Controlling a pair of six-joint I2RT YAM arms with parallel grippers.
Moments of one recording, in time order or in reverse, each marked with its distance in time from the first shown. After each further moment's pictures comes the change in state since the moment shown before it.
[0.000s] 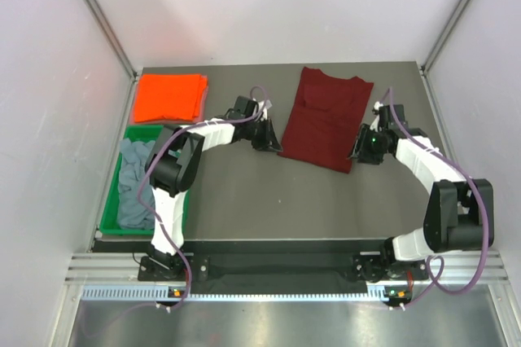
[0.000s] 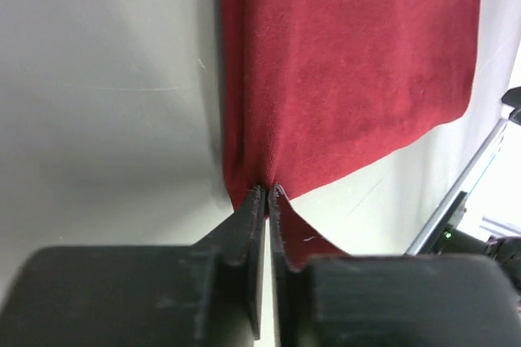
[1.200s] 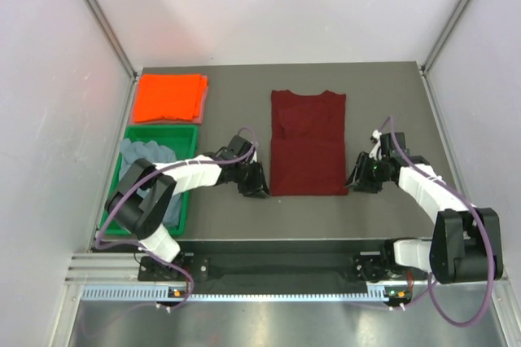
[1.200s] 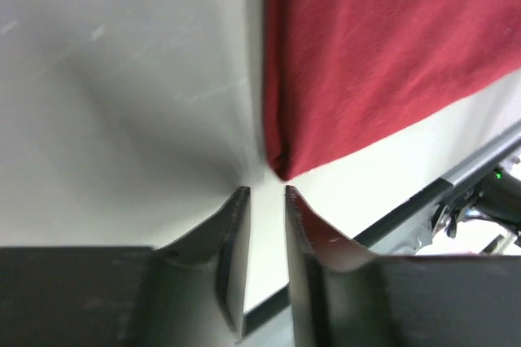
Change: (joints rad) left arm -0.170 -0.447 -0.562 -0.042 -0.198 -0.198; right arm 0.001 -0.202 -0.299 0.001 -0.116 0.021
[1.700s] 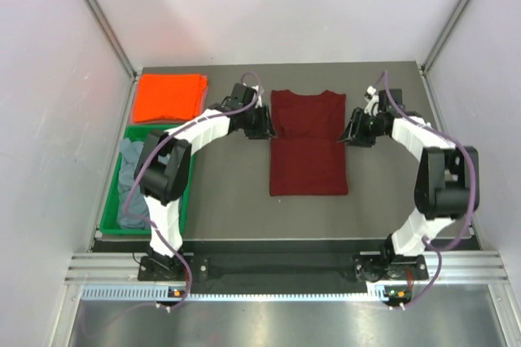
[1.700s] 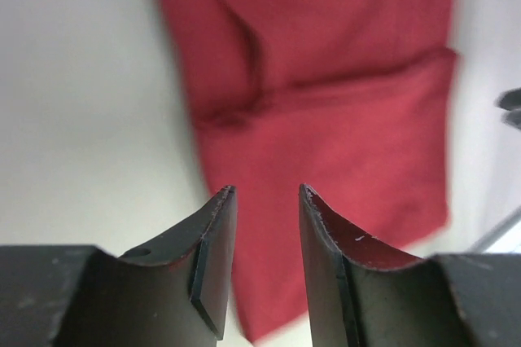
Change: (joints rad) left arm 0.130 0.281 0.619 -0.152 -0.096 0.183; right arm -0.039 0.392 0.454 0.083 -0.101 -0.077
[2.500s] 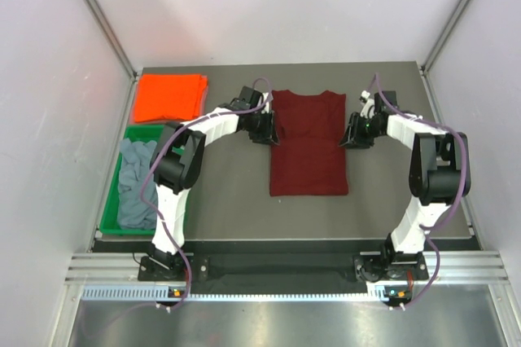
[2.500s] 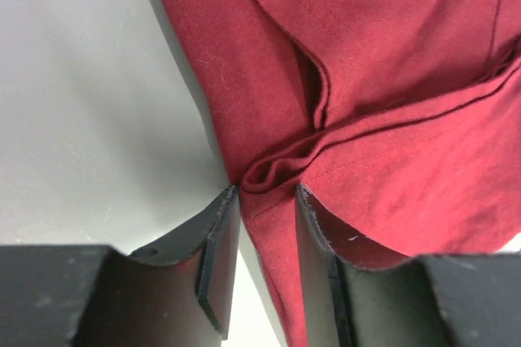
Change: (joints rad) left arm 0.031 0.216 0.133 -0.044 0.083 0.150; right arm -0.008 0.200 0.077 0.029 0.003 -0.096
